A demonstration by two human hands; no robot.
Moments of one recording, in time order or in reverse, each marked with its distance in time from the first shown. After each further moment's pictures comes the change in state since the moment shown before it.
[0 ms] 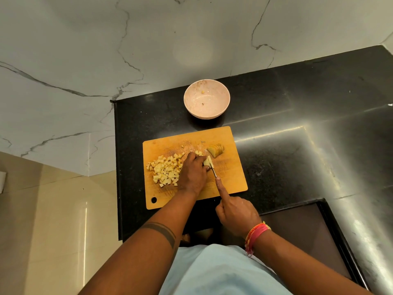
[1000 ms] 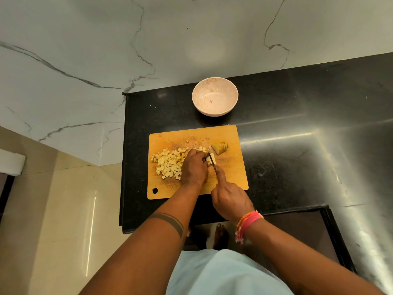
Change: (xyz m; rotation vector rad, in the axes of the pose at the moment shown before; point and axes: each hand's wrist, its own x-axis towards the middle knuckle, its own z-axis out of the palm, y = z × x) left_hand -0.002 0.011 0.002 -0.071 0.094 -0.168; right_hand 0.013 -0.016 -0.021 0.144 0.129 -0.034
